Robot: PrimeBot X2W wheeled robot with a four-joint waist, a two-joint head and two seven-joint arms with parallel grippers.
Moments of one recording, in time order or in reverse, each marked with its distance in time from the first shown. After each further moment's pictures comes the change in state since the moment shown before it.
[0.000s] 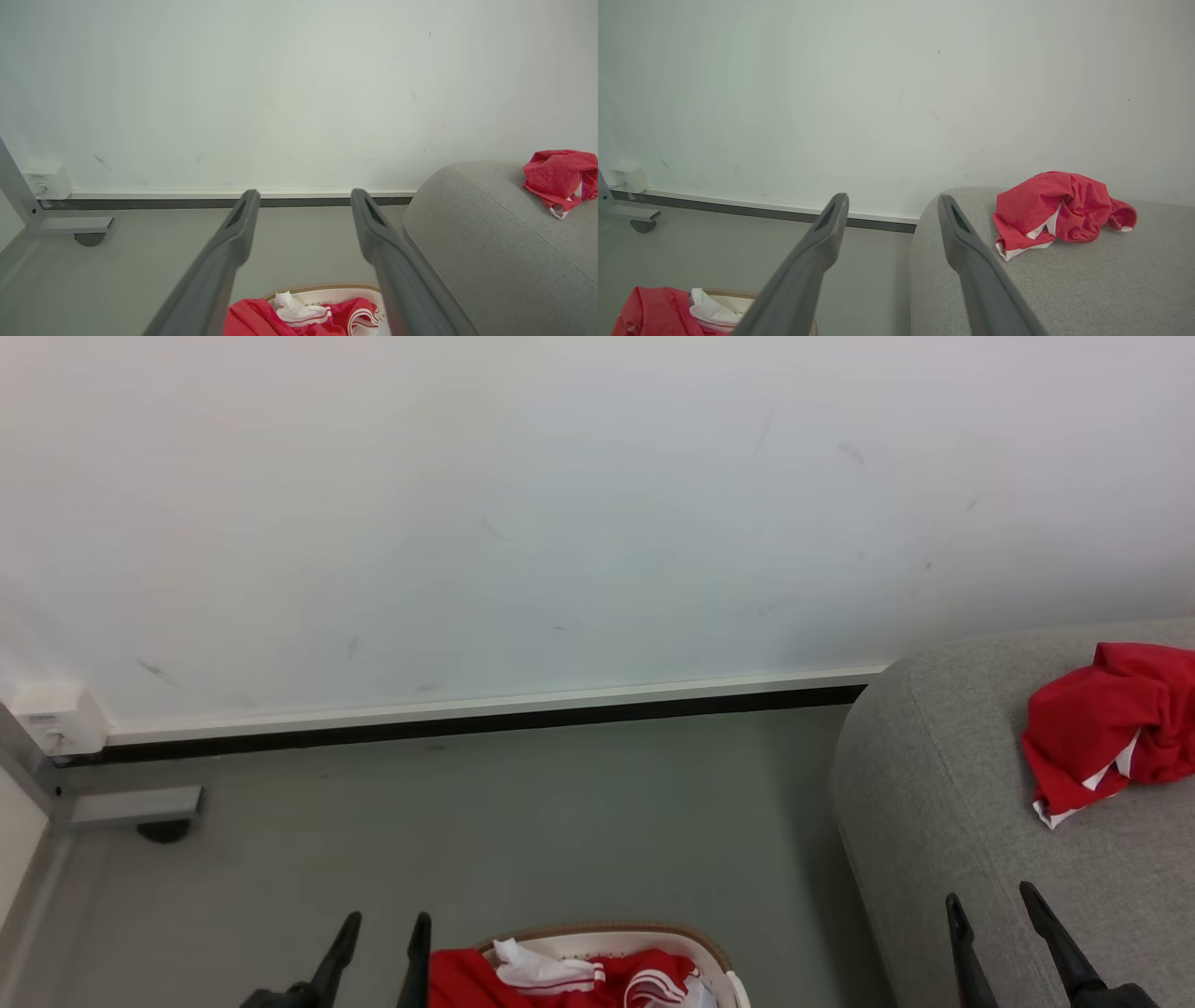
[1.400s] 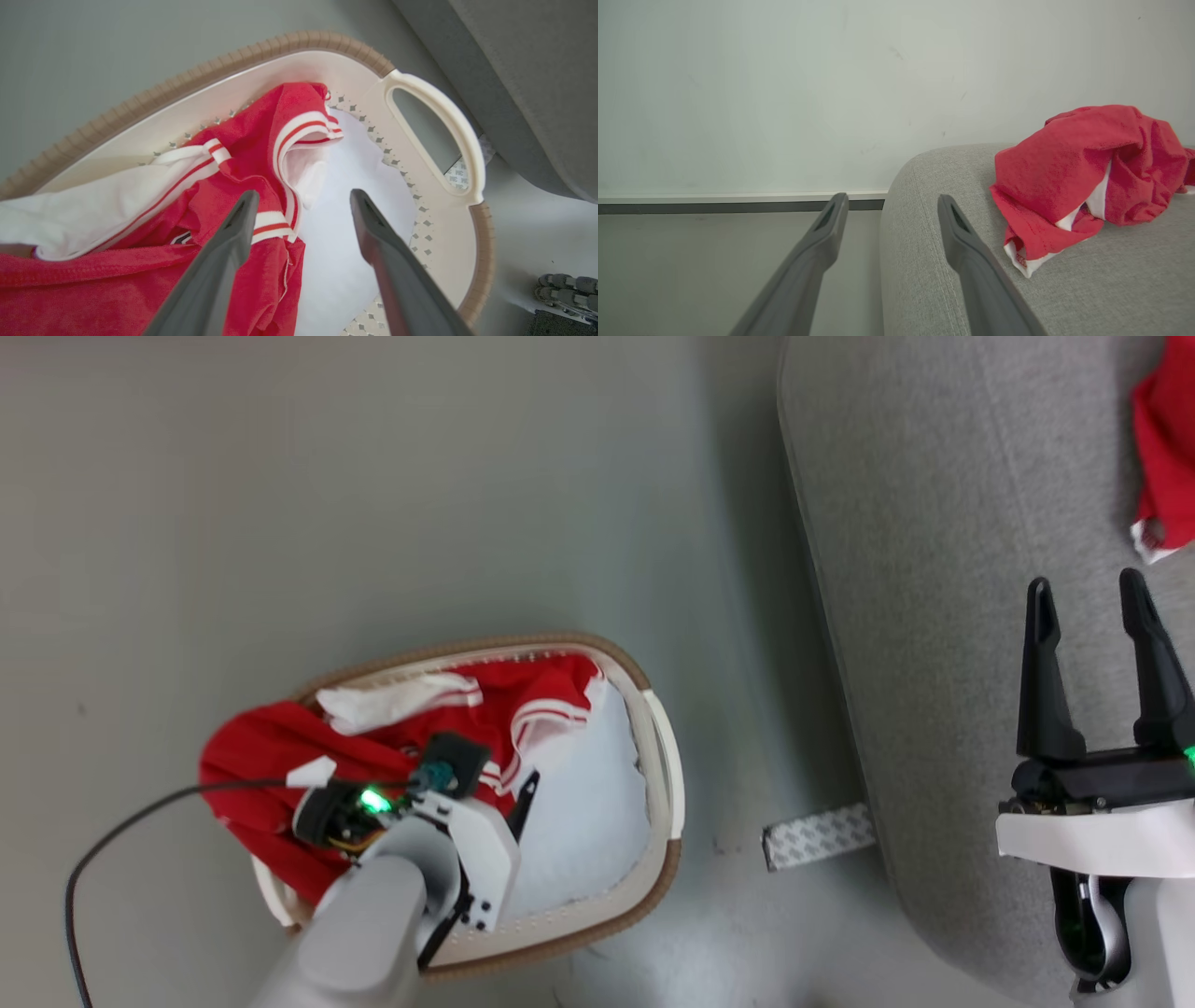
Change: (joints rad) left arm -0.699 0.012 -0.364 0.686 0.095 -0.040 0.195; right arm -0.376 0.000 -0.016 -0.173 0.164 0.000 0.000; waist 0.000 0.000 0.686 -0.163
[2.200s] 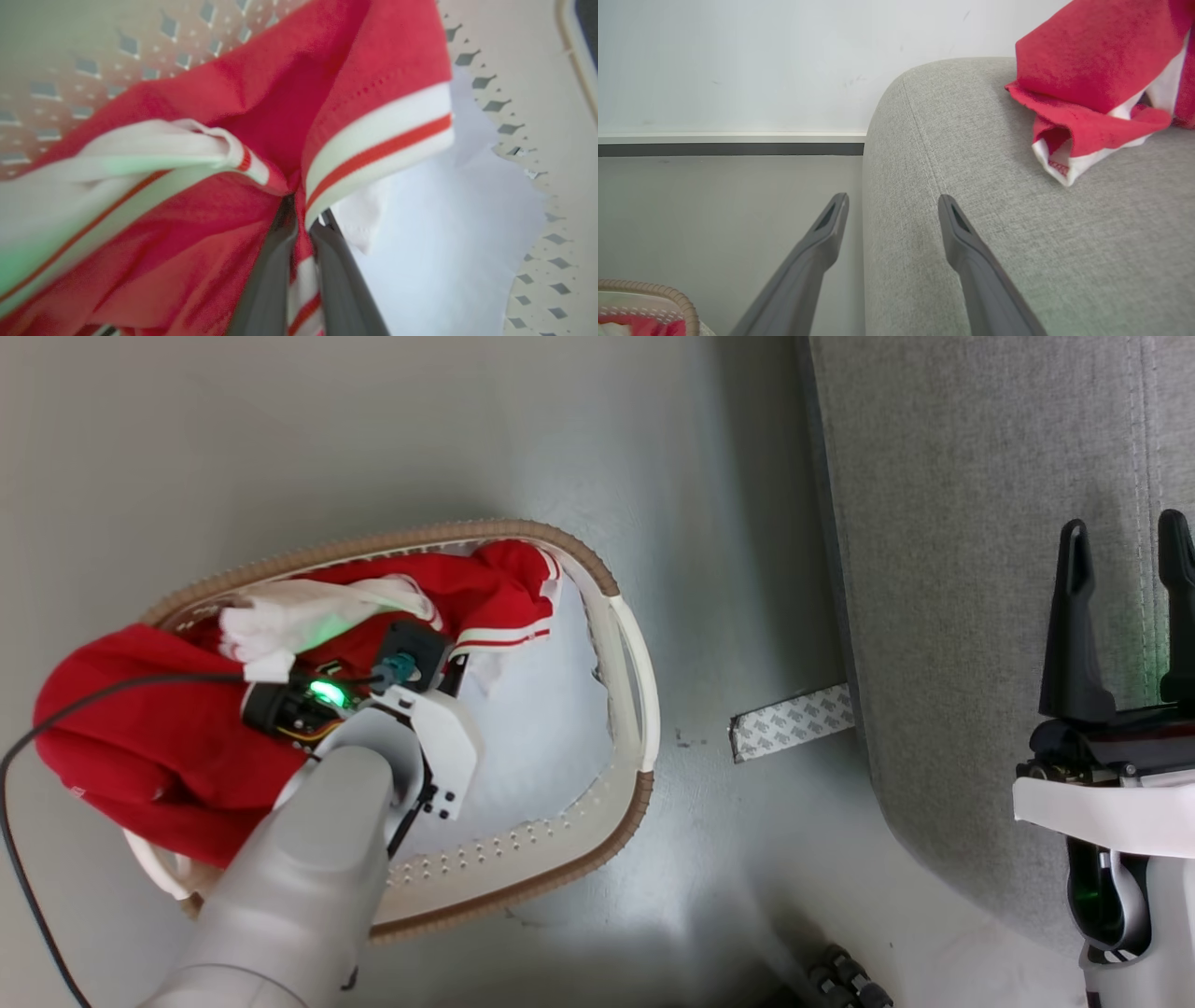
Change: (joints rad) left arm -0.289 0.016 -0.045 0.265 0.013 0.008 -0.127; right arm -0.054 0.000 0.002 -0.067 0.043 0.000 0.000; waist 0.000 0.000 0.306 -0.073
